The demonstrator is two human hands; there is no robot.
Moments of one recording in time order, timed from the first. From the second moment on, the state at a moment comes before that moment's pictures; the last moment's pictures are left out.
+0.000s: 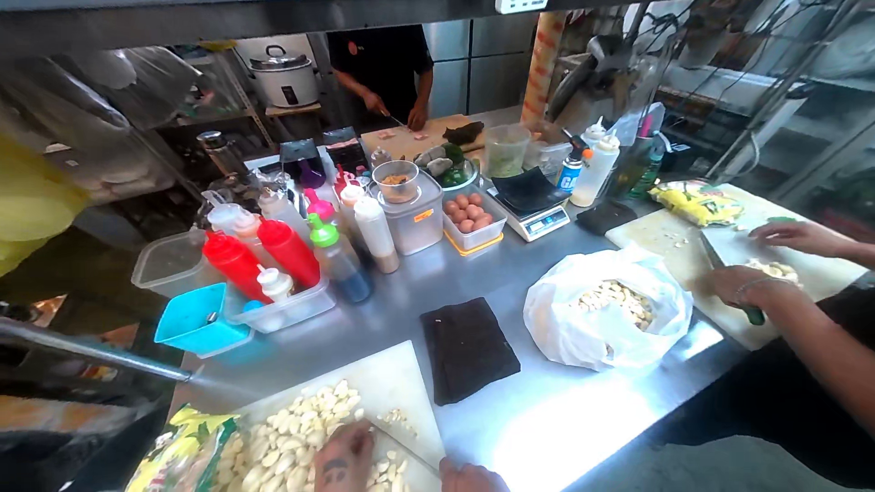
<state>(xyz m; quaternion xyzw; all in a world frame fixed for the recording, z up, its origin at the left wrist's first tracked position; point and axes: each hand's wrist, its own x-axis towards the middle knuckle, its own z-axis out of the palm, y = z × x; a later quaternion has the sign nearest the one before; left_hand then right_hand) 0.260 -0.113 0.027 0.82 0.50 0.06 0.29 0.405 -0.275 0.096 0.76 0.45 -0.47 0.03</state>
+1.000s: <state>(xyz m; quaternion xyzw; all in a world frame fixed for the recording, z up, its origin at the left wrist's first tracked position) 0.257 -0.104 0.026 0.83 0.47 0.01 0.28 0.415 -0.273 0.103 0.76 0.45 -0.47 0.07</state>
